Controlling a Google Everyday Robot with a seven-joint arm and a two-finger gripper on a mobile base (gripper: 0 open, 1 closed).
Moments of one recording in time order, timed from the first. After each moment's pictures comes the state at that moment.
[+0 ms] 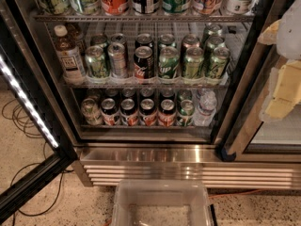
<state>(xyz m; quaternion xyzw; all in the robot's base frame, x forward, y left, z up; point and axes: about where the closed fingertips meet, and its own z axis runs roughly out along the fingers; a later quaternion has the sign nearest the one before) 0.439 -0.216 0.977 -0.60 0.78 -0.04 0.16</state>
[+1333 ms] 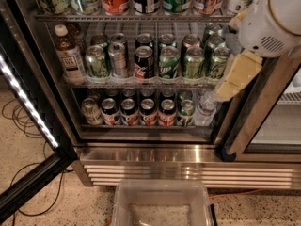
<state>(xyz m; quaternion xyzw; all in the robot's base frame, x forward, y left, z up) 0.496 -0.161 0.979 -0.57 0.77 -0.02 0.29</state>
